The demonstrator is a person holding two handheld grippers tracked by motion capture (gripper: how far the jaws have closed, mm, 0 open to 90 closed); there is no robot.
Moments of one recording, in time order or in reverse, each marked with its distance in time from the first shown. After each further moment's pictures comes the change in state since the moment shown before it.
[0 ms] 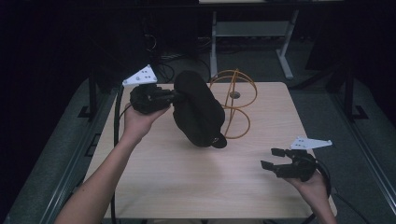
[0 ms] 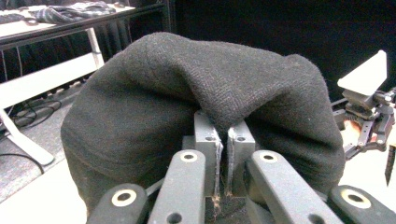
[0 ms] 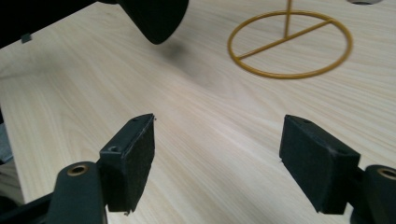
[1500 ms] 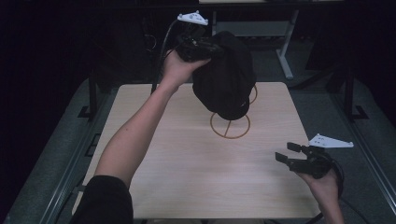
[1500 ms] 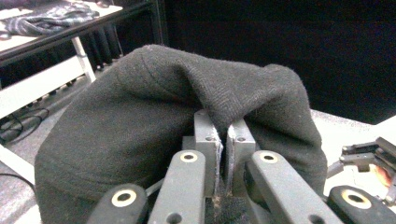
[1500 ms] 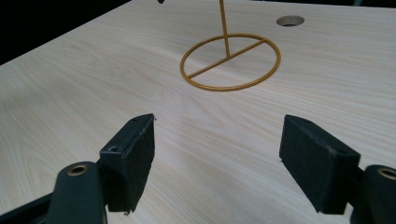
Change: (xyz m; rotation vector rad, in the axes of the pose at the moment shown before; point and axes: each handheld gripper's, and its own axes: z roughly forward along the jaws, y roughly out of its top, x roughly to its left) left arm 0.028 0.120 0.110 0.087 -0.052 0.032; right arm -0.027 -0.009 -0.026 -0.117 -0.113 0.062
